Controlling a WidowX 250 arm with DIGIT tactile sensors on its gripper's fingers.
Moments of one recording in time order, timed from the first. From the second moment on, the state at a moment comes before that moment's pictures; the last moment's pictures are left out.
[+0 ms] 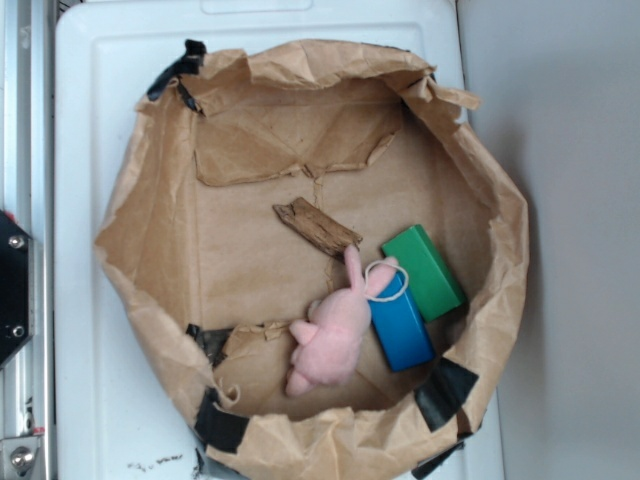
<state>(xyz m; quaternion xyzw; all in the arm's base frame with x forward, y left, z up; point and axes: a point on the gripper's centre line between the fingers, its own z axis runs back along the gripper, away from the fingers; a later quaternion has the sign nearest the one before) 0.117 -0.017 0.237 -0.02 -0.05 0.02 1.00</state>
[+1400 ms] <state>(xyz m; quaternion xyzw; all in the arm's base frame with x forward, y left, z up) 0.110 -0.008 0.231 -0.03 0.01 -0.05 1.00</state>
